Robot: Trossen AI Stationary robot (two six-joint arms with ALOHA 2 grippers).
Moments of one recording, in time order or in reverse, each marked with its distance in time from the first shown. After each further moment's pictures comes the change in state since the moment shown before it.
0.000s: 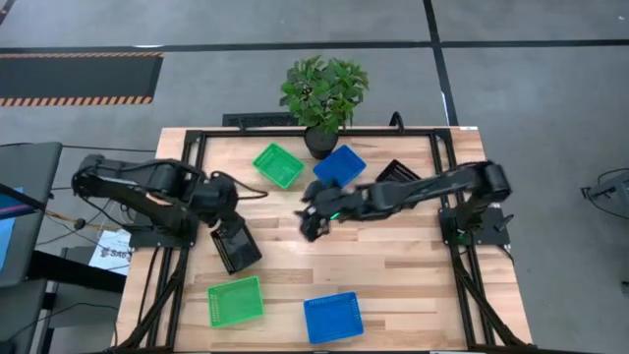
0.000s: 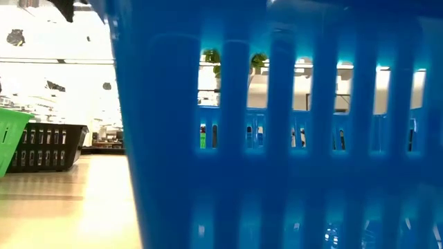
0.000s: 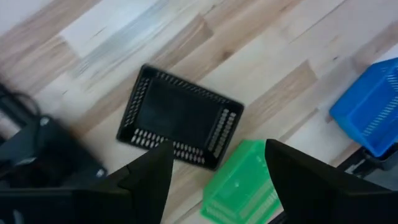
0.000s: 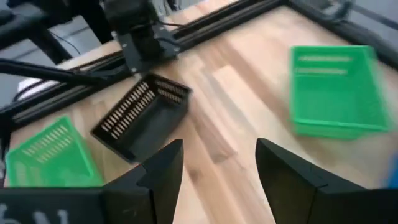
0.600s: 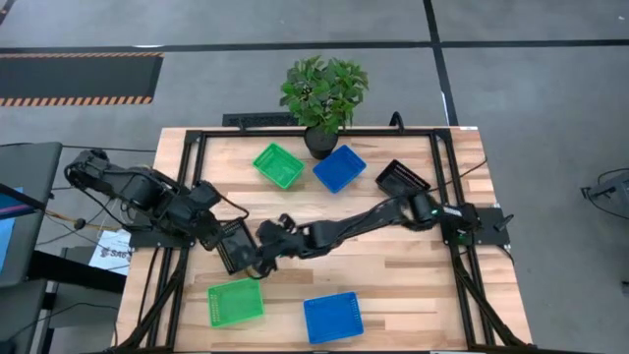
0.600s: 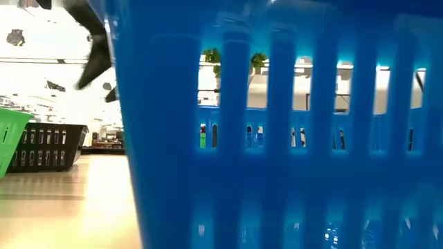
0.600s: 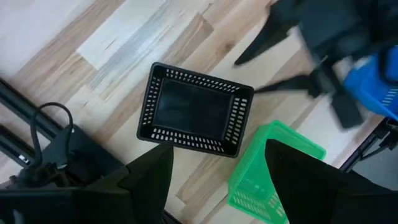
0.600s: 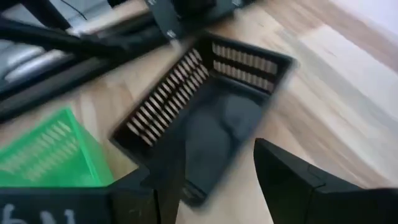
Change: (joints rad) left arm -0.230 -0.066 0.000 -0.075 -0.129 -0.054; right arm 0.076 0.633 0.574 0.014 -0.015 0.078
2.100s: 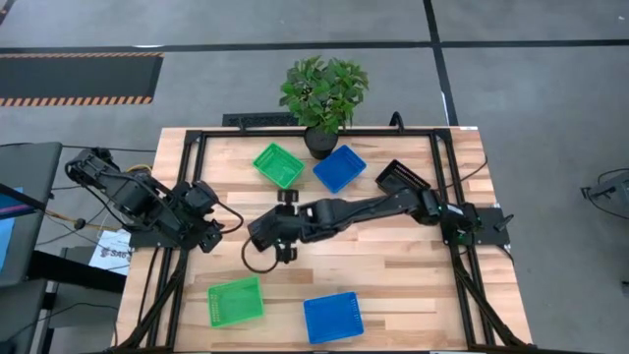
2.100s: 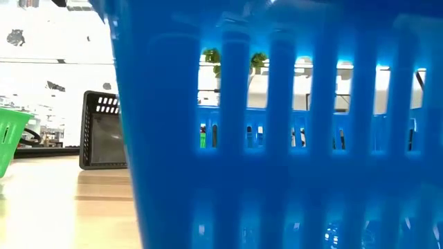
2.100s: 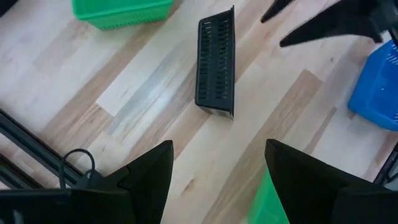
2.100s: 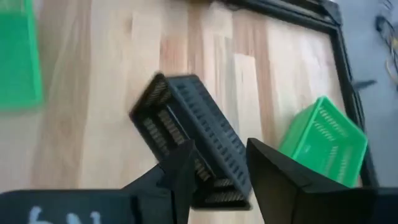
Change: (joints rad) left arm -0.108 -0.008 0.000 0.001 -0.209 0.021; right arm -0.026 -0.076 0.335 -0.676 0.078 -0.634
